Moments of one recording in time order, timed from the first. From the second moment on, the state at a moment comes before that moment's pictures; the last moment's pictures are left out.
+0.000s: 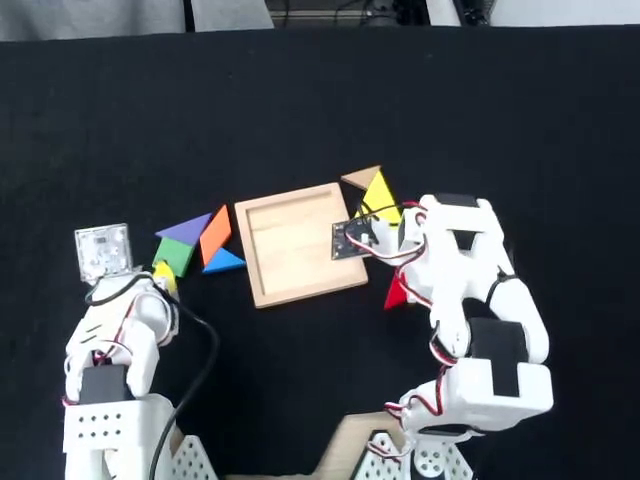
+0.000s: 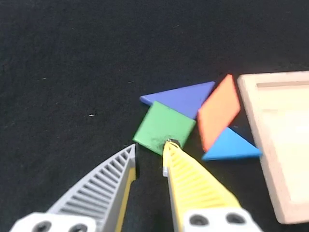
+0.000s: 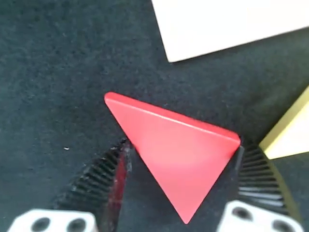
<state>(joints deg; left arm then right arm) -9.6 -87.0 93.1 42.6 1.6 5.1 4.1 35.8 63.1 92.1</state>
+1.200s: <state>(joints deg) -7.7 -87.0 93.8 42.6 -1.1 1.8 3.8 38.3 61.1 90.6</state>
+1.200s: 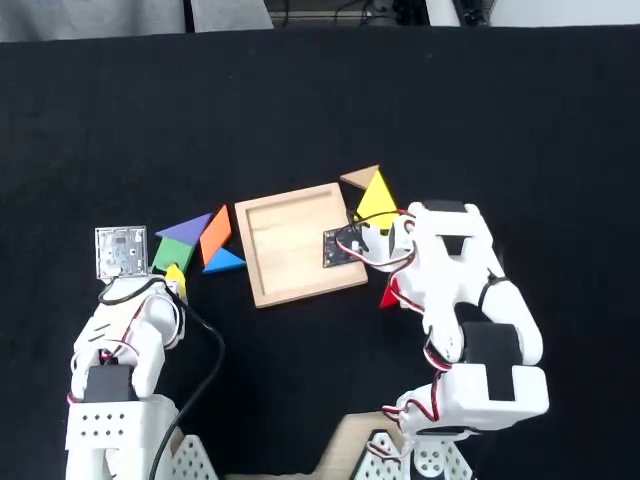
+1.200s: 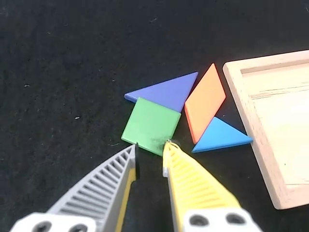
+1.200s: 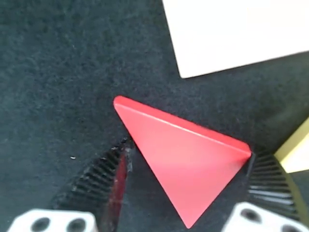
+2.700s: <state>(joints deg) -7.7 -87.0 93.8 42.6 -1.1 -11.3 -17.2 33.3 74.9 79.9</state>
